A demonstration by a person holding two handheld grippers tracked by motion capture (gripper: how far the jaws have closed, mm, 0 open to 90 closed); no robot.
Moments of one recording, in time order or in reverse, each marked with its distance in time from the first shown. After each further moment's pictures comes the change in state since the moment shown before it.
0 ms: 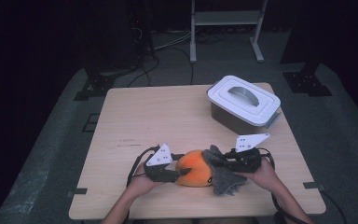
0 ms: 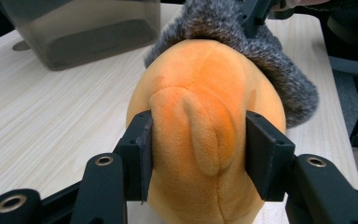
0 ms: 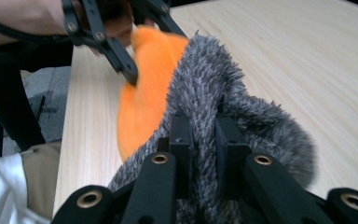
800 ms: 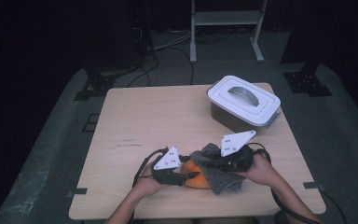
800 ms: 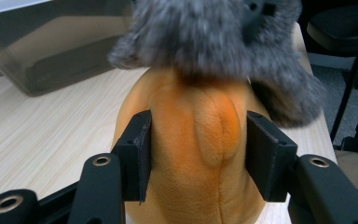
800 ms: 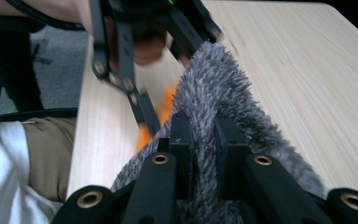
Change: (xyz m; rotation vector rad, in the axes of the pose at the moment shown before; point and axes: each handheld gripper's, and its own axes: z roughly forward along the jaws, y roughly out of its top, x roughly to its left) left arm -0.014 0.013 0.013 -0.025 -0.034 0.058; right arm 0.035 0.062 0.010 0.126 0.013 -0.251
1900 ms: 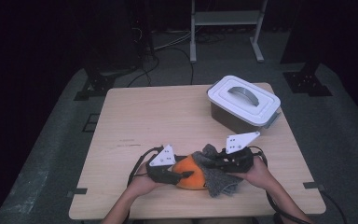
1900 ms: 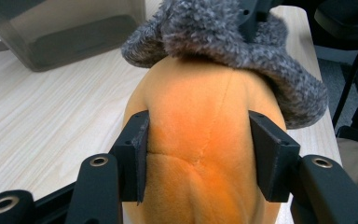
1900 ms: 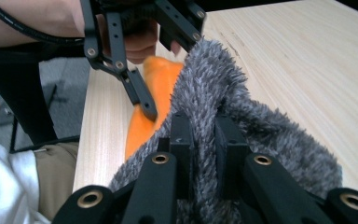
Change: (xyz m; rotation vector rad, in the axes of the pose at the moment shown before) left arm 0.011 -0.009 -0.011 0.058 -0.004 -0.046; right arm -0.012 -0.041 0.010 -0.121 0.038 0.174
